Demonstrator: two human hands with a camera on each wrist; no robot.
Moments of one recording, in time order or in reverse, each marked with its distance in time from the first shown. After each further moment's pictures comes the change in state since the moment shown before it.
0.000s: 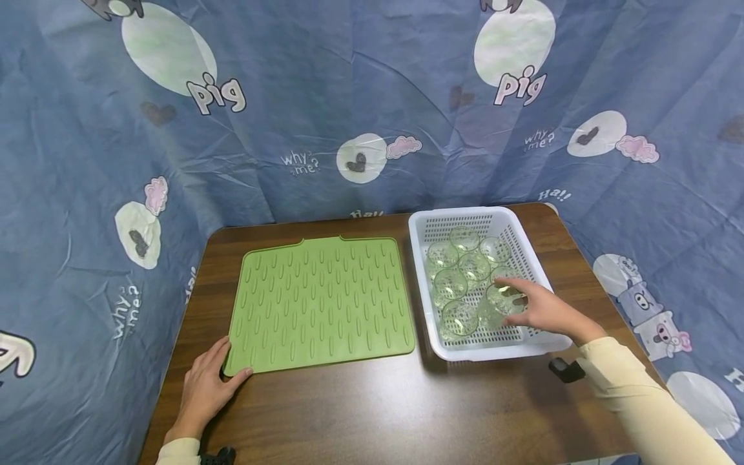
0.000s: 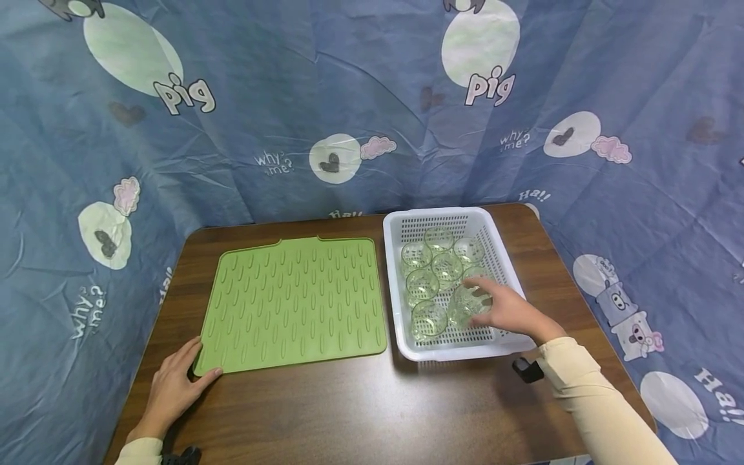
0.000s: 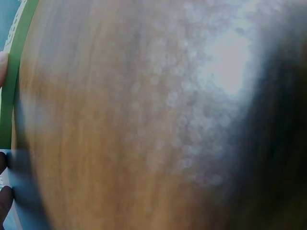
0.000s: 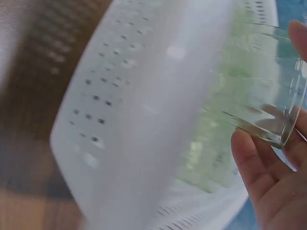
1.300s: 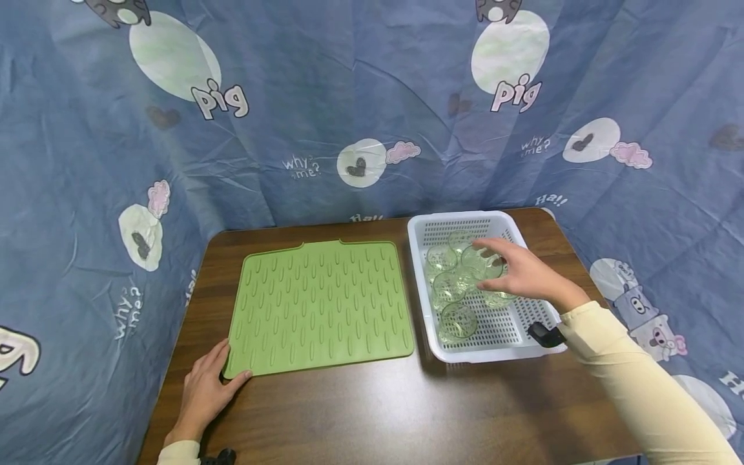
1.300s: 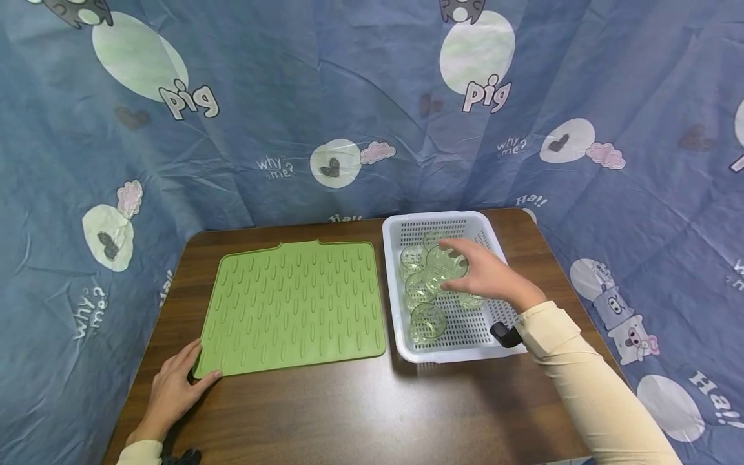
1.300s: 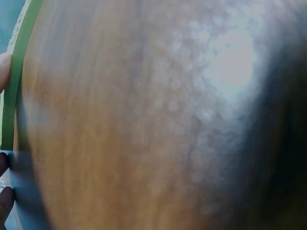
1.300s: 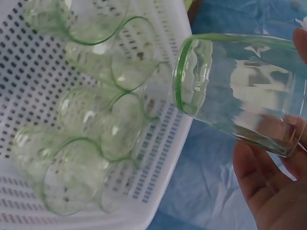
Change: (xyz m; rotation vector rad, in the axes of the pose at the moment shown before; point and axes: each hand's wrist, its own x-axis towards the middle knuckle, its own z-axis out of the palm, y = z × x) left_hand 0.000 -0.002 0.001 -0.010 -0.027 -0.011; right_hand 0.045 -0.067 -0.038 -0.089 0.104 -0.135
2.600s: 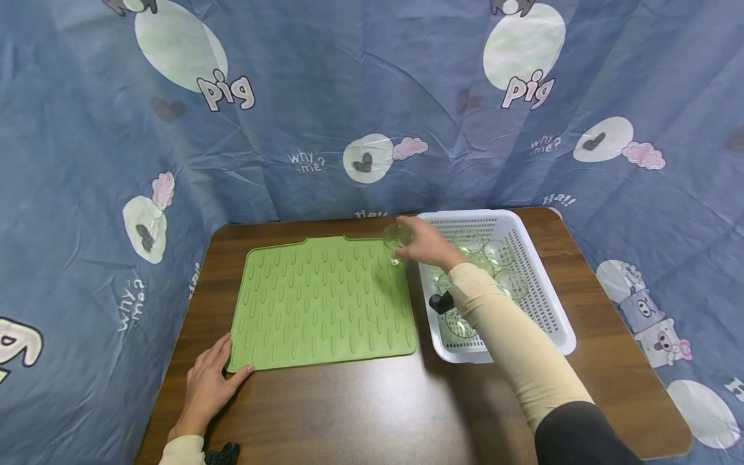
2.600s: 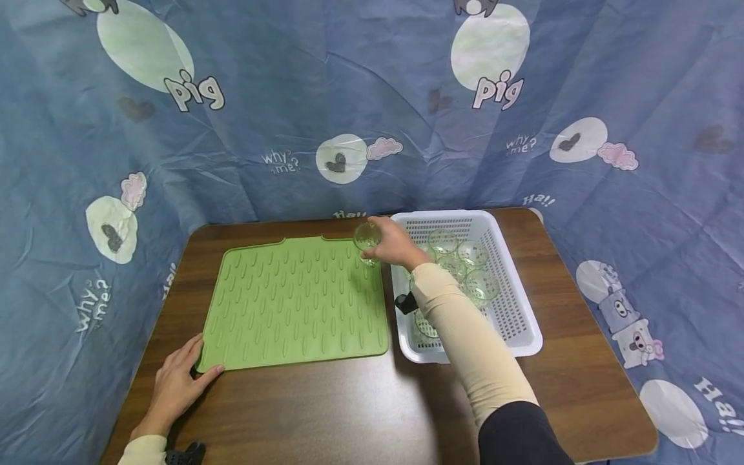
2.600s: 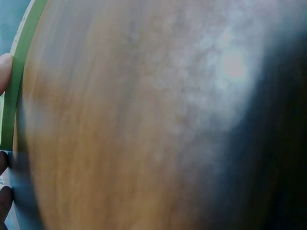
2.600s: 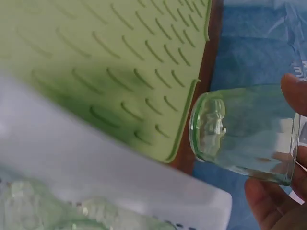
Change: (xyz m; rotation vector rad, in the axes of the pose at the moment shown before) left_hand -0.003 -0.003 0.004 -0.012 0.009 -0.008; right_hand 0.147 -0.050 0.092 0.116 -0.056 0.145
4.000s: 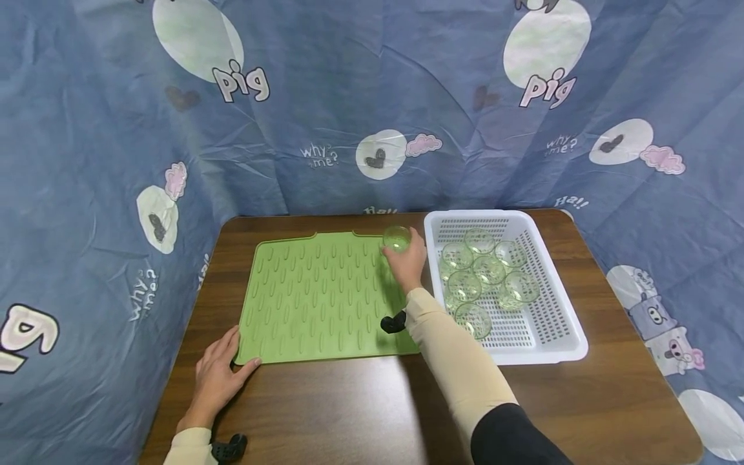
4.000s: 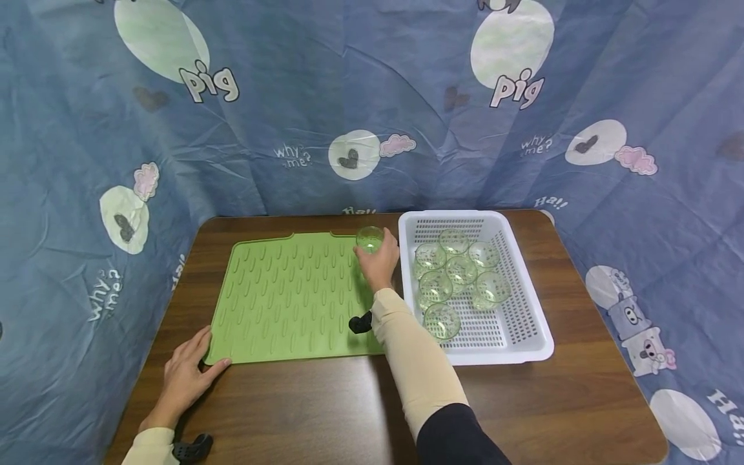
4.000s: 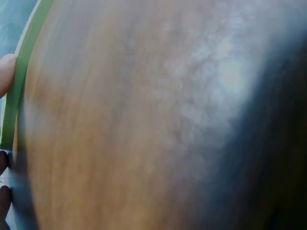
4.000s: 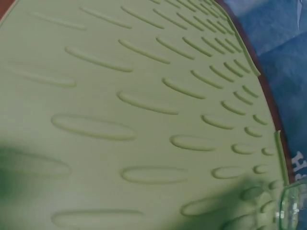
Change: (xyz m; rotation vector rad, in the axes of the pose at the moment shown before) left_hand 0.000 -0.003 0.002 -0.072 0.033 0.014; right_hand 0.038 0.012 0.127 0.409 0.611 0.362
